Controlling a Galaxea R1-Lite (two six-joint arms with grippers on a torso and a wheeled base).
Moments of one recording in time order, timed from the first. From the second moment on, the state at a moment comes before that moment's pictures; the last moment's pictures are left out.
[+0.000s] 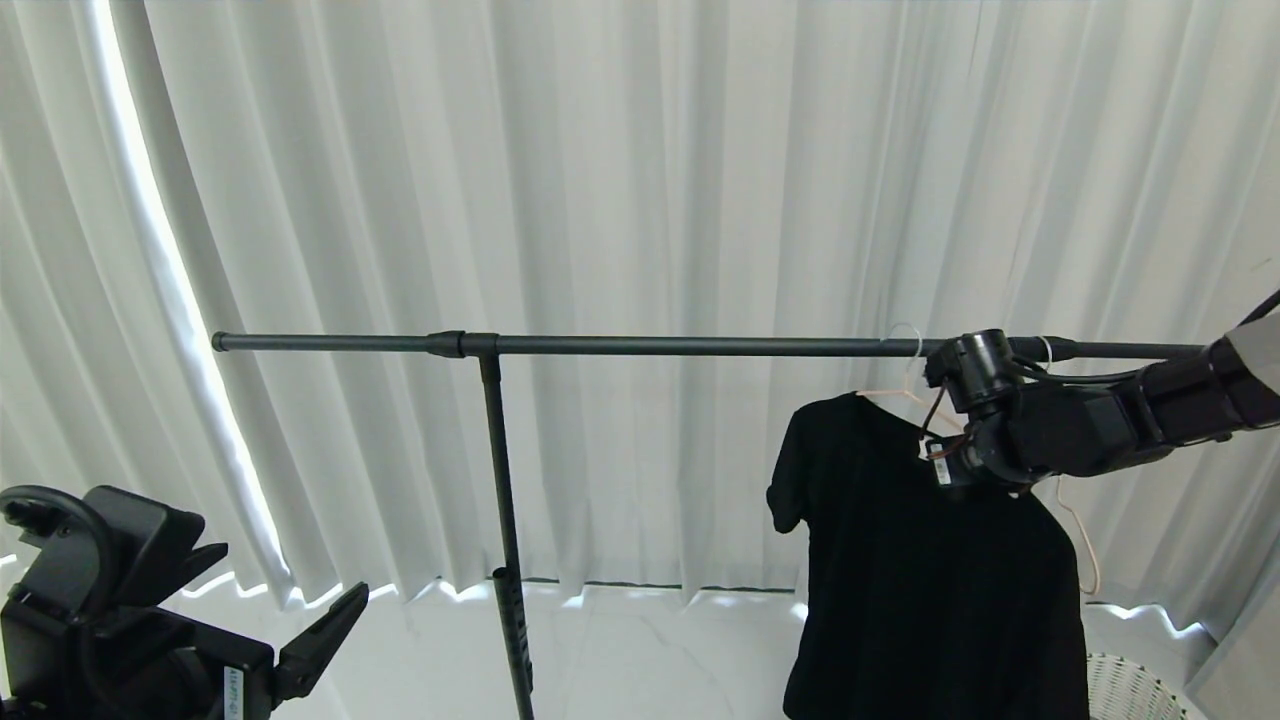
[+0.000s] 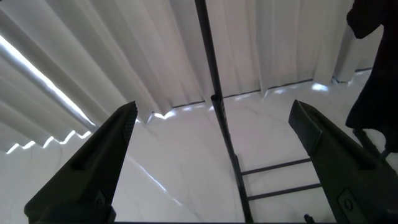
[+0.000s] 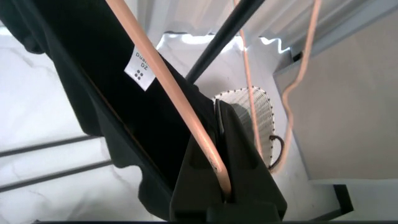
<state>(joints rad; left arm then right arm) -0.34 1.06 -0.21 -0.48 0.23 0.18 0.33 2.05 -1.23 -0.01 -0.57 0.14</state>
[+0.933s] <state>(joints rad) -0.34 1.06 -0.20 -0.48 0.23 0.18 0.30 2.15 -1.38 -0.01 -0.57 0.11</state>
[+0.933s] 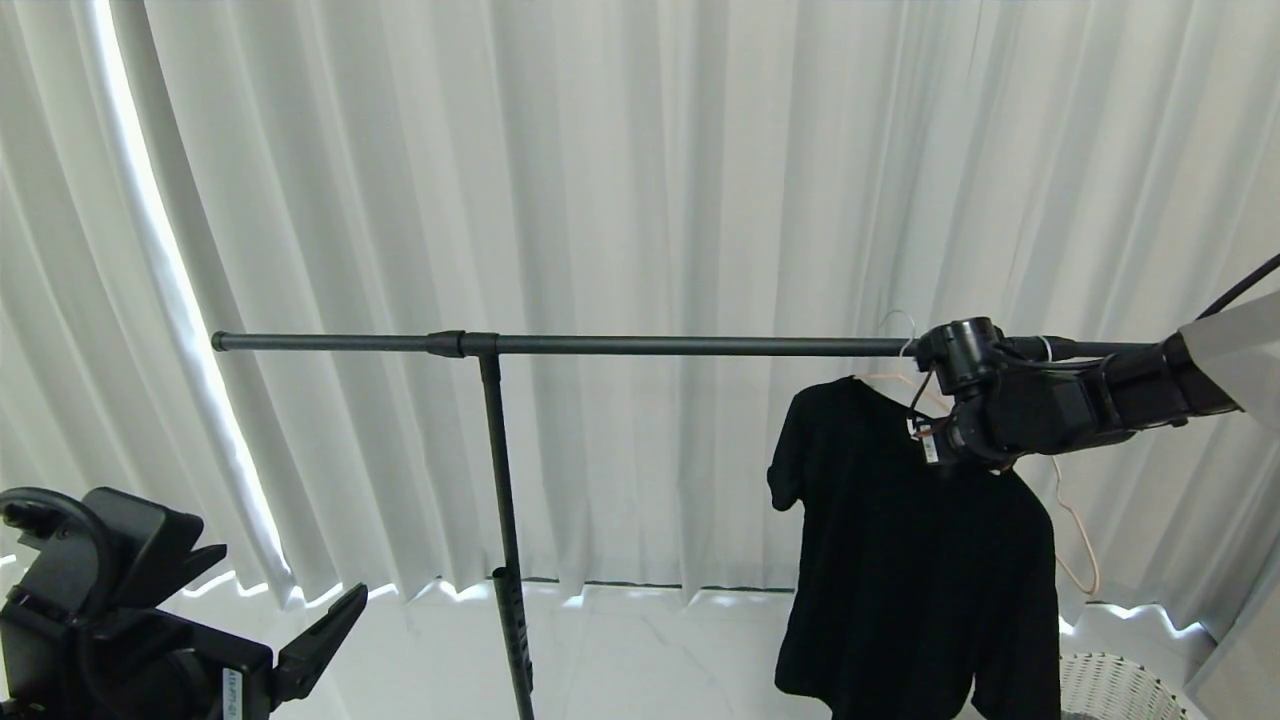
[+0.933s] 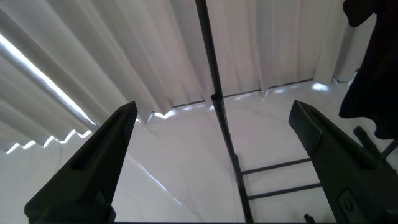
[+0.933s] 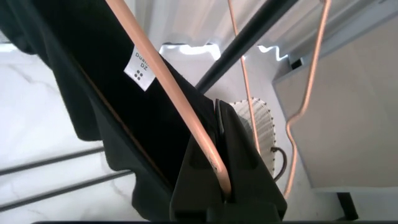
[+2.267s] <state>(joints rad) -0.34 1.06 -0.20 -0.48 0.23 0.18 0.29 2.23 -1.46 -0.03 -0.59 0.11</state>
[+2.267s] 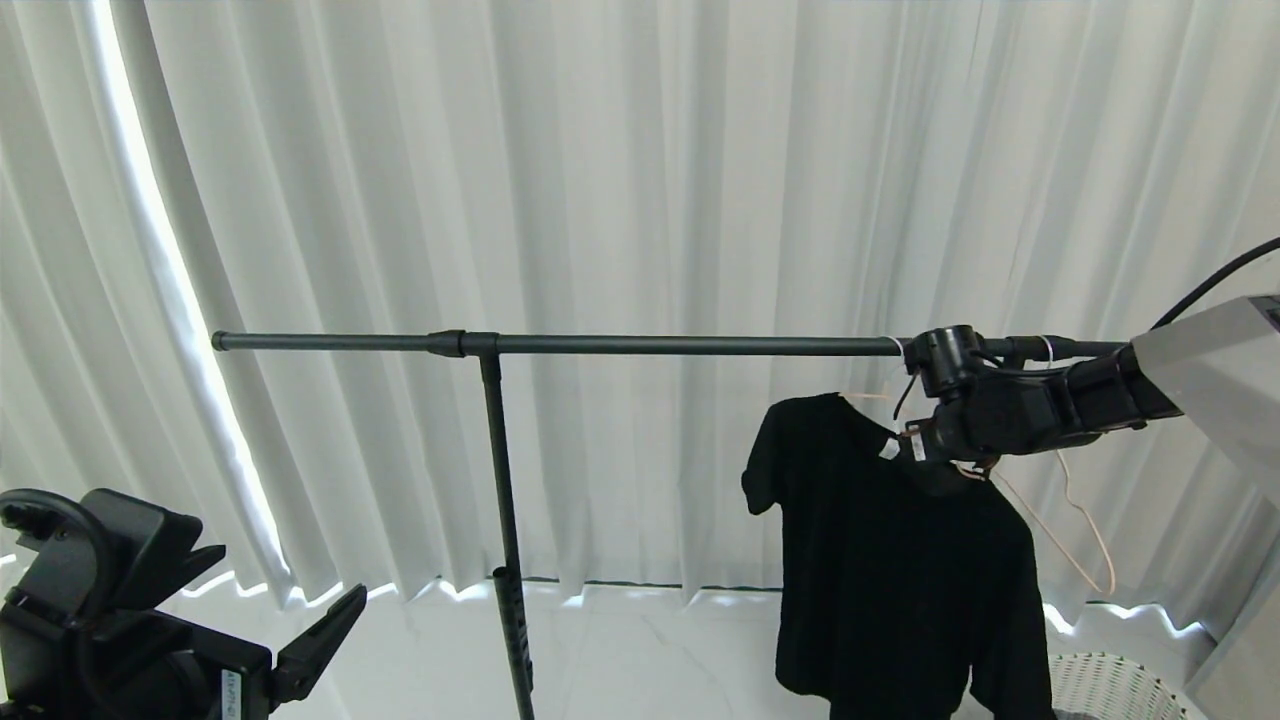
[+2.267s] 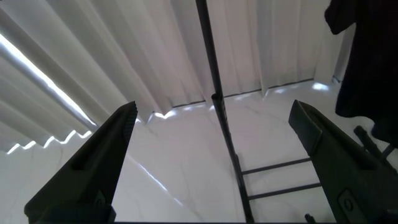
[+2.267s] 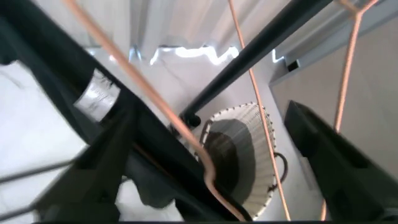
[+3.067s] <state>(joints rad) -0.30 1.05 -0.17 -0.48 0.23 0.18 0.29 1.68 -1.21 0.36 -0.55 0.21</state>
